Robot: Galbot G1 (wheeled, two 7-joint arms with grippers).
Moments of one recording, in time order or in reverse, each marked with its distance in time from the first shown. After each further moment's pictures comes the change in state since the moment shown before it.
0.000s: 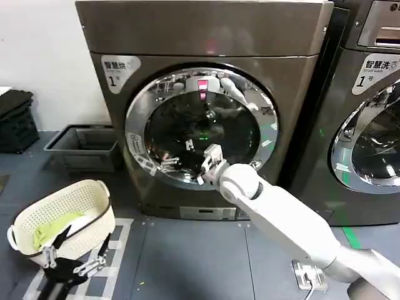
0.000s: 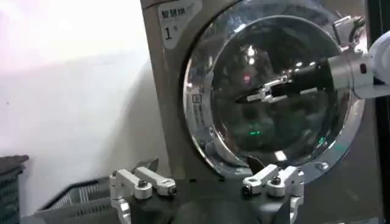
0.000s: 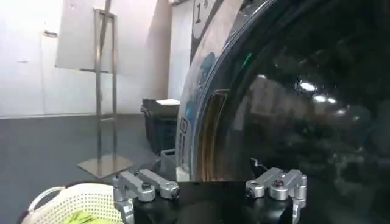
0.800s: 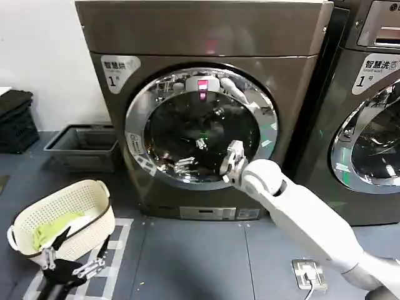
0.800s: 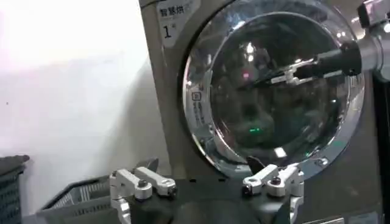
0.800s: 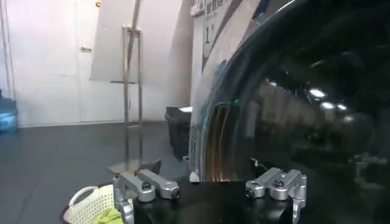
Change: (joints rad) left arm 0.012 0.003 -0.004 -0.001 0.004 -0.002 0.000; right arm -0.036 -0.095 0.062 0.068 0.038 -0.007 -0.140
